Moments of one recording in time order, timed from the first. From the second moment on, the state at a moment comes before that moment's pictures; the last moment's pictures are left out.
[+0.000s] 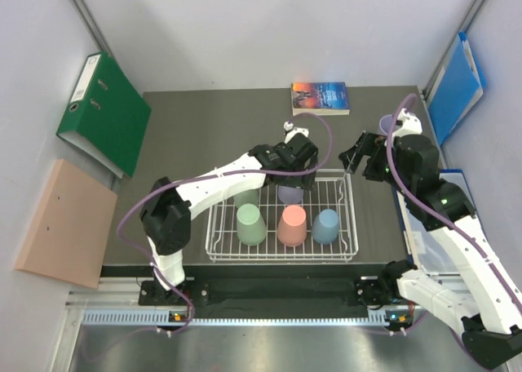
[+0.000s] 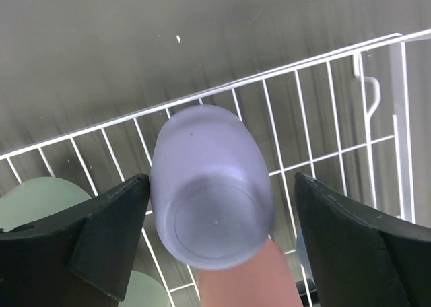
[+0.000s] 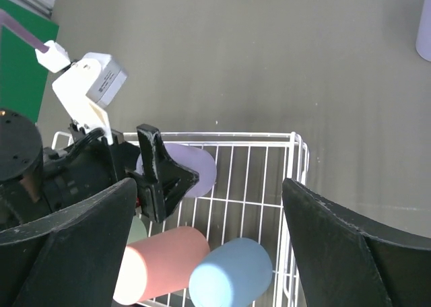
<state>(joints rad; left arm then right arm) -0.93 1.84 1.58 -0.70 -0.28 -0.61 0.43 0.85 1.08 -0.64 0.09 0.52</state>
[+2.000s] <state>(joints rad) -0.64 1.48 1.09 0.52 0.54 -1.34 0.43 0.87 0.99 -0.23 -0.33 0.67</state>
